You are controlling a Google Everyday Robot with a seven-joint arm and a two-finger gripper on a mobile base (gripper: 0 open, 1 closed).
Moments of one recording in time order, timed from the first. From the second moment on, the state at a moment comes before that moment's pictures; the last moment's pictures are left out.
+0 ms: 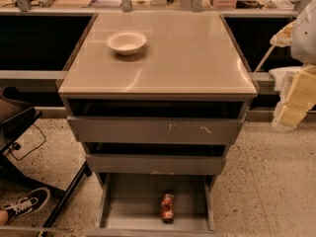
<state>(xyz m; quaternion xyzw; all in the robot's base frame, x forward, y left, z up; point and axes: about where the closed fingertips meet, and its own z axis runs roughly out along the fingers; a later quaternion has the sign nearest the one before) 0.438 -0.216 0.977 -0.60 0.78 -0.04 0.16</state>
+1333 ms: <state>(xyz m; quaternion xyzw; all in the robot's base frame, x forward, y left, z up) 0.380 -0.225 0.826 -0.55 0.81 0.05 0.20</state>
